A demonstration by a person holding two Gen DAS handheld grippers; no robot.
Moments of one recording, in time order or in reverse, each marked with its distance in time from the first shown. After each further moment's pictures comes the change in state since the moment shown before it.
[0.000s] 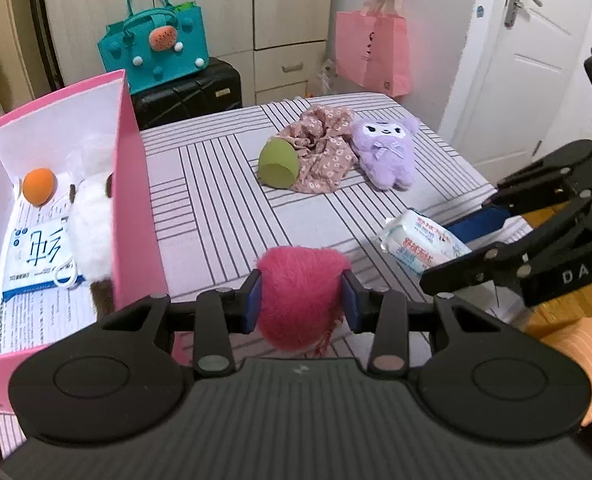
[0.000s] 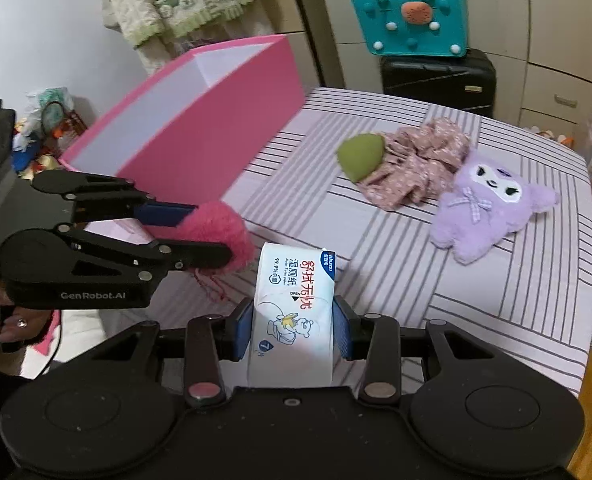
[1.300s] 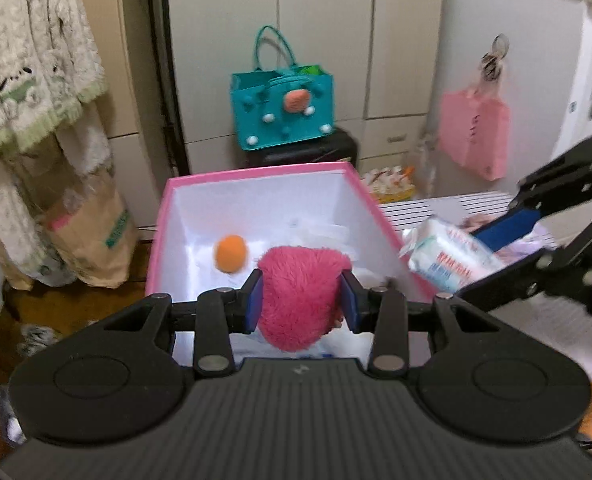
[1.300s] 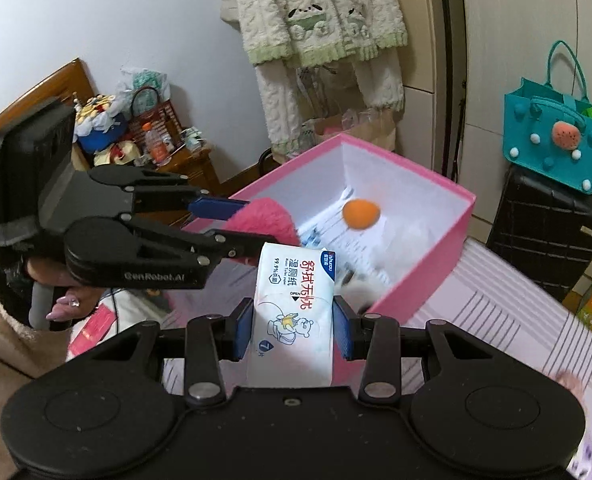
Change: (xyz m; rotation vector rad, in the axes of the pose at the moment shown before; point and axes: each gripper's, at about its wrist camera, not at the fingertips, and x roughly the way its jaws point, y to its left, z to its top) left arm -0.080 0.163 0.028 -0.128 -0.170 0.163; right arm 0.043 0.112 0.167 -0.300 -0.040 0.171
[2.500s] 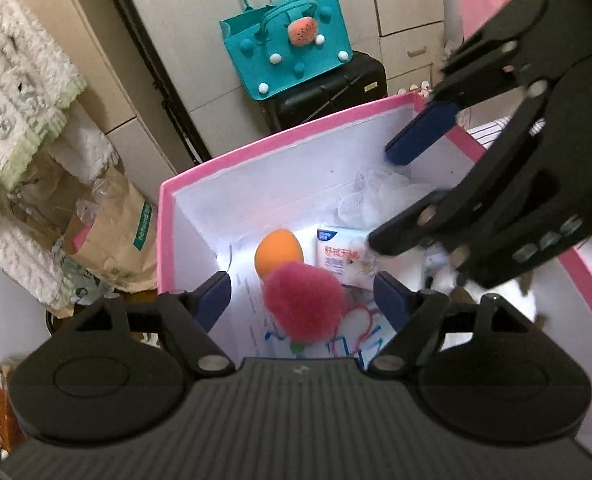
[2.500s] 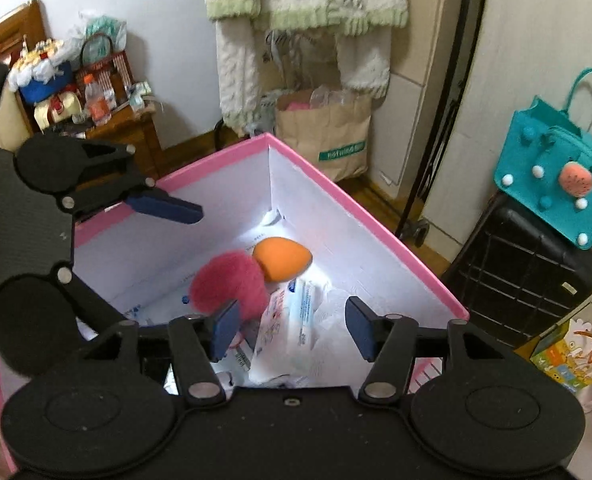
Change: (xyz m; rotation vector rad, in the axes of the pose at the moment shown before) left arm 0.116 0.026 0.036 0.247 0.233 0.124; right arm 0.115 -0.051 0.070 -0.137 0.102 -0.141
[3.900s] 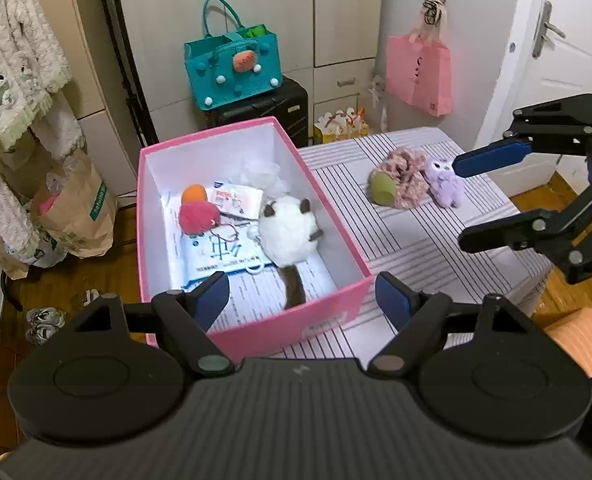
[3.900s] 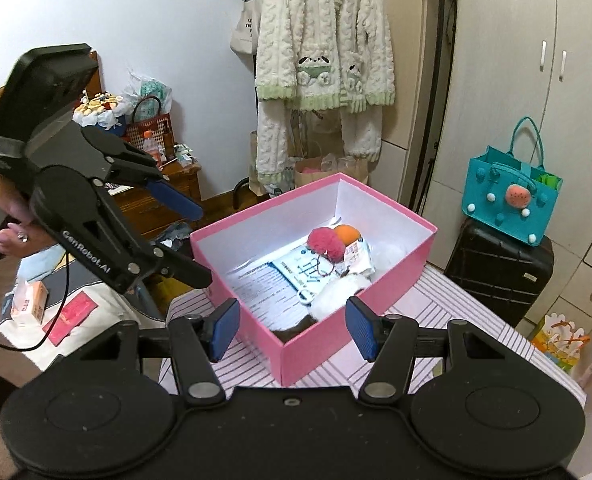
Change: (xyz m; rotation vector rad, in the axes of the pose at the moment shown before) left arm -0.208 -0.047 -0.058 -0.108 -0.049 -0.204; right arm -0.214 0.122 -0.138 0.014 -0.230 -0.042
